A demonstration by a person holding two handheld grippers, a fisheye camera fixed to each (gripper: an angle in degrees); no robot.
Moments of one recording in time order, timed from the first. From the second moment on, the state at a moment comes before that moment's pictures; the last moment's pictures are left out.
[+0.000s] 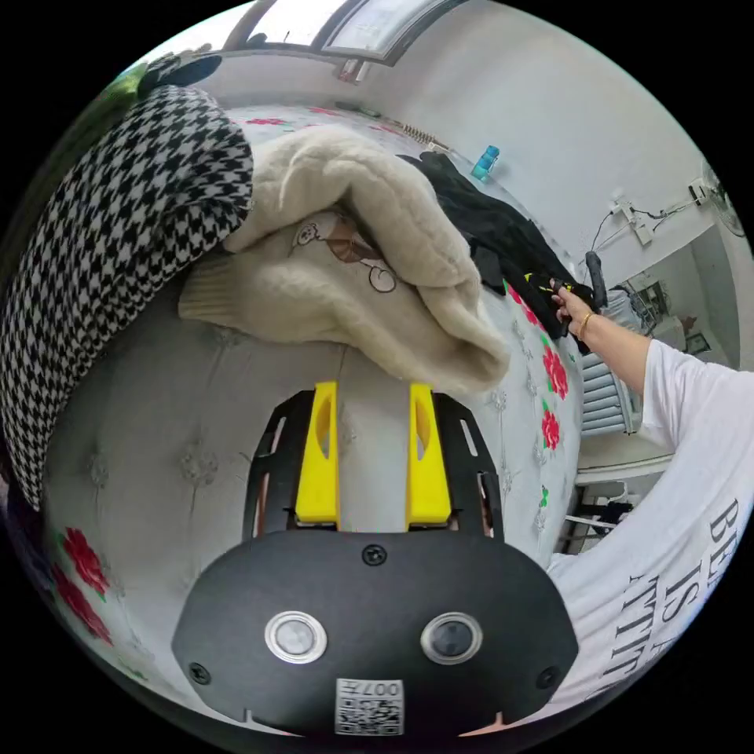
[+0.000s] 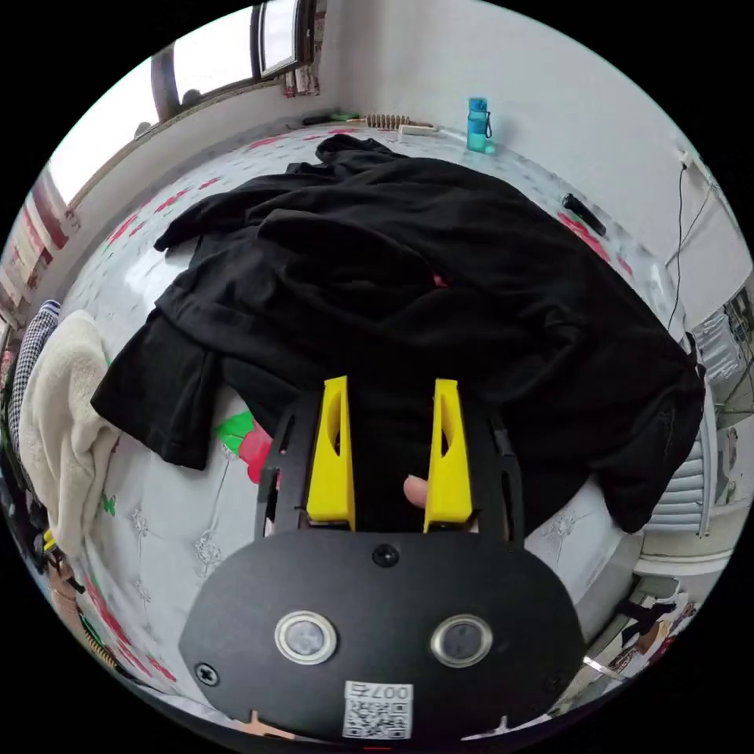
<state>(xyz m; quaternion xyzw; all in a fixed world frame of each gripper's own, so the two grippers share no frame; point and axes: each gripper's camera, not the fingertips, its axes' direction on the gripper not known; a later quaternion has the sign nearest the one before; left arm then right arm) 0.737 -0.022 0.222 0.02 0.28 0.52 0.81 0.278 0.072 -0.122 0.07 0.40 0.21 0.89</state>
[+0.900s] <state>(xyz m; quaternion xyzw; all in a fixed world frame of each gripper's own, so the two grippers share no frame) 0.423 0.042 0.121 -0.02 0.28 0.37 0.89 0.154 0.316 -0.418 0.53 -0.11 0.07 0.84</state>
